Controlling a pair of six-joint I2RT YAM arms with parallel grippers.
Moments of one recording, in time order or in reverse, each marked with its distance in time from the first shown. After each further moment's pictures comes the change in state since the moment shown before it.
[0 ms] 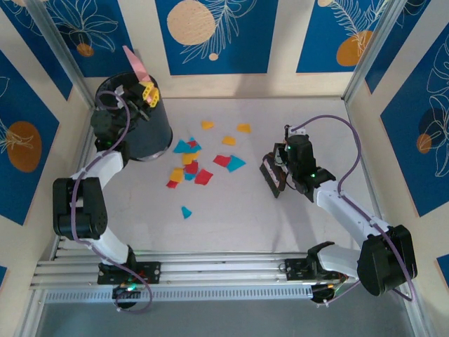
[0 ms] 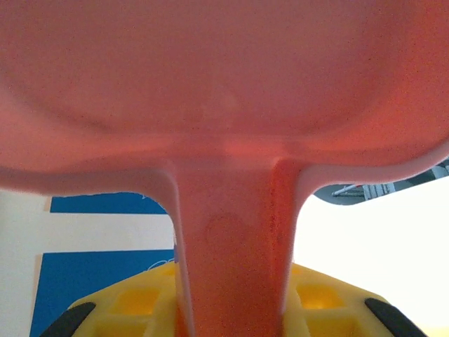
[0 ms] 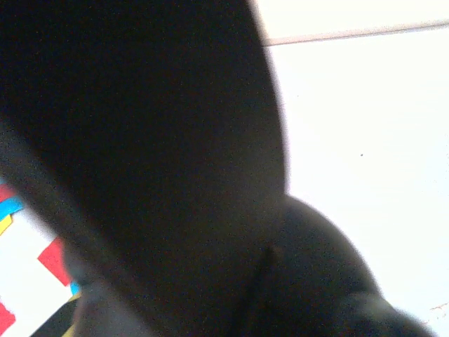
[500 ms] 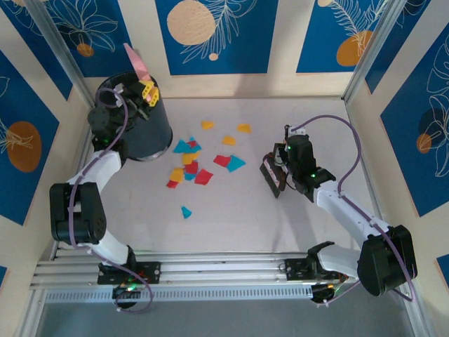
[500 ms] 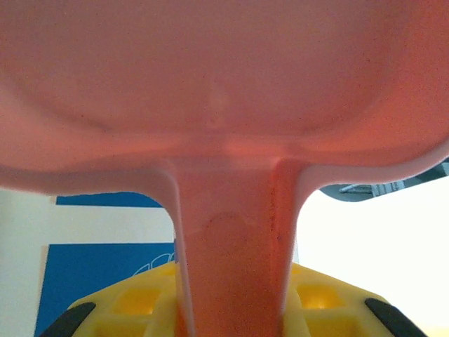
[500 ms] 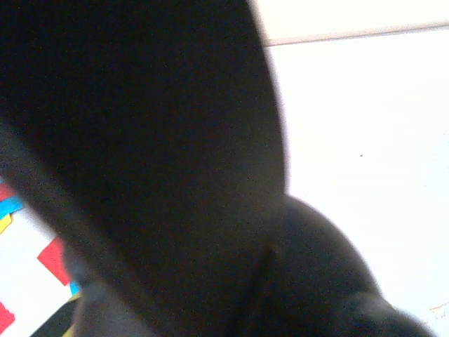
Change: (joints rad) left arm 0.001 -0.038 0.005 -0.052 0.006 0.011; right arm 0.000 -0.001 0.000 0.000 0.001 -0.004
